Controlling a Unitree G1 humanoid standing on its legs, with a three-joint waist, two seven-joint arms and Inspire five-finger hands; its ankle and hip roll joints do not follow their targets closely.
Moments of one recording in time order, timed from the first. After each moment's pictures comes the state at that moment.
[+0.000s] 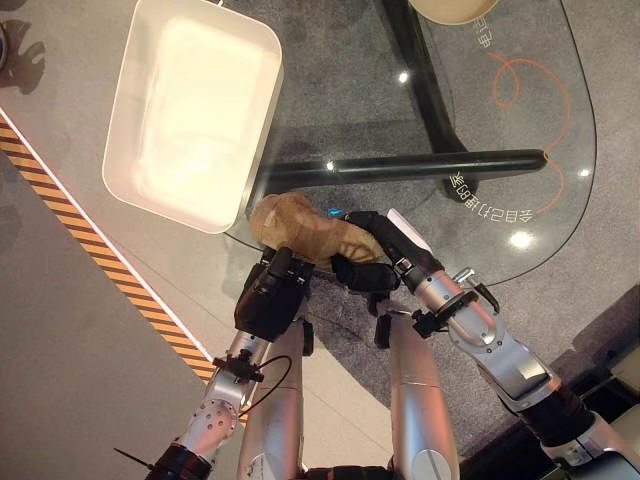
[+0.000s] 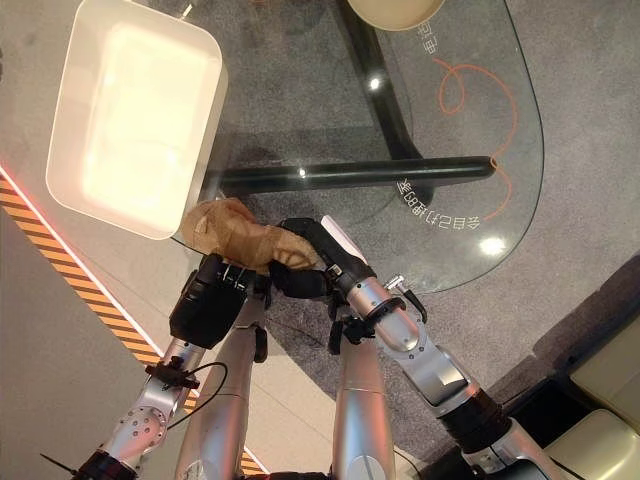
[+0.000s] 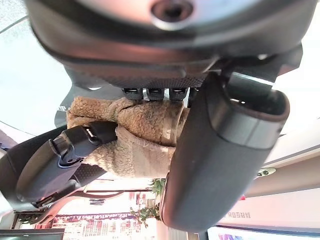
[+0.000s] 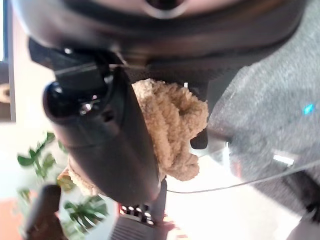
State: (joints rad) left arm -0.02 0.40 -0.41 0.10 -1.63 -0.20 -0.57; right arm -0.34 -0.62 0.49 -0.24 0.00 0.06 0.00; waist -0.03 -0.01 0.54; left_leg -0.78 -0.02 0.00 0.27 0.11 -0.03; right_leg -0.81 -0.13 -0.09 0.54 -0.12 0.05
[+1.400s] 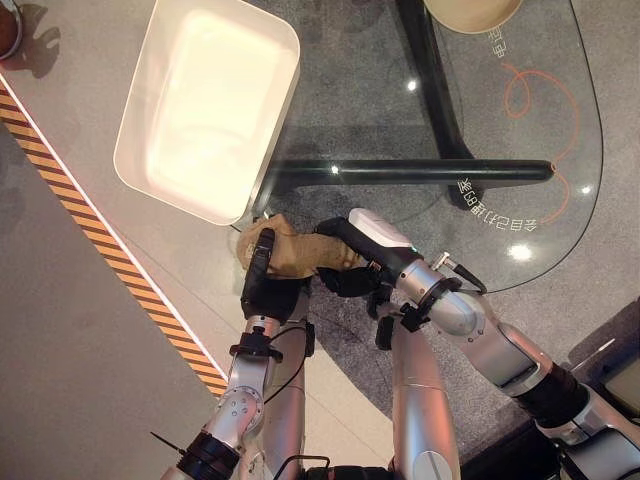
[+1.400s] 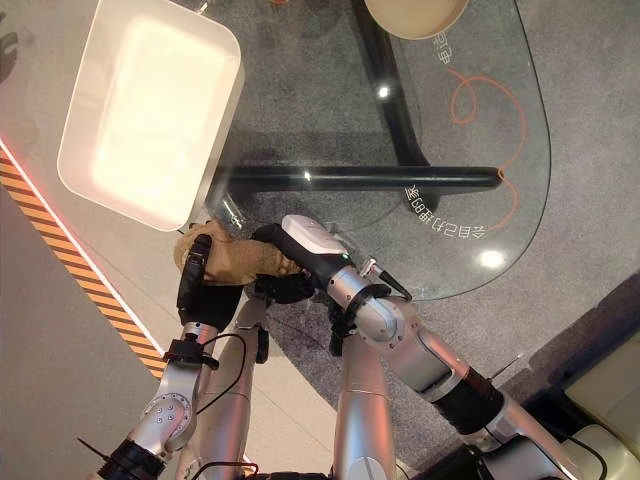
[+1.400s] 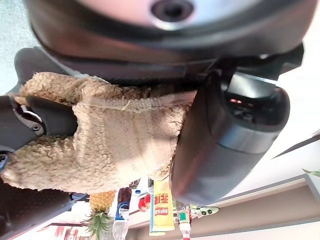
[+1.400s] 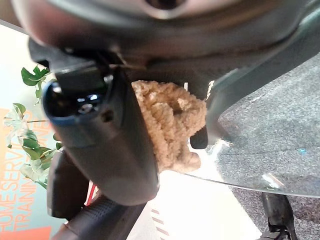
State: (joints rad) left arm -0.10 0.28 -0.43 0.06 -1.75 -0.38 -0.28; right arm -0.48 -0.63 0.59 -0.26 -0.20 0.17 0.09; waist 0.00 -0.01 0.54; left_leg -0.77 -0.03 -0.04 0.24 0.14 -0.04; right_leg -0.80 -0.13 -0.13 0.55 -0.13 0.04
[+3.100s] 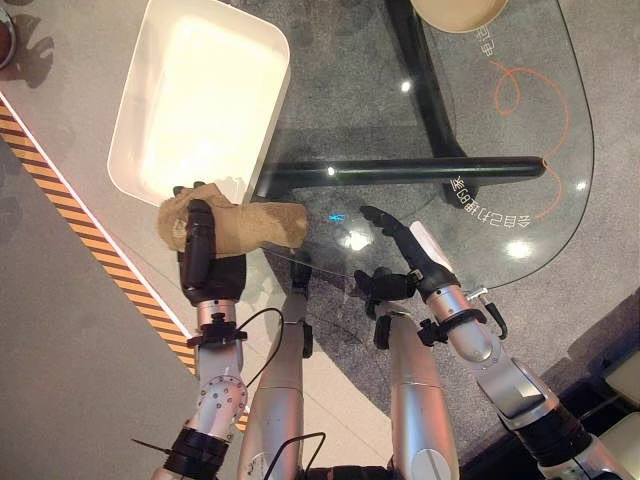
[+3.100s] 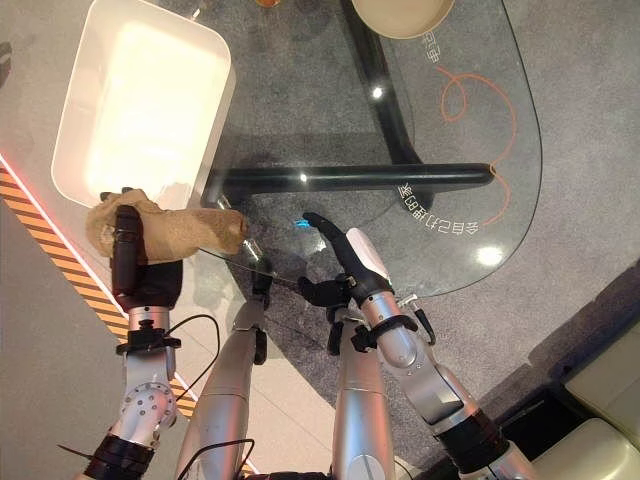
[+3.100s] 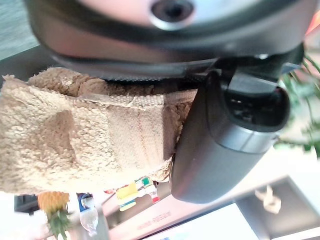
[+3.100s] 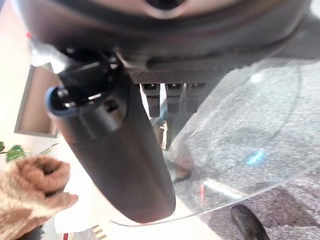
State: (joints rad) left arm -0.09 0.30 -0.16 -0.02 -1.33 -0.57 -0.16; right arm -0.20 -0.56 0.40 -0.19 -0.11 0.12 -0.14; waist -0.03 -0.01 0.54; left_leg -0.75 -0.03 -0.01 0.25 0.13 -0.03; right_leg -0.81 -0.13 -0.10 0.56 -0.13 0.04
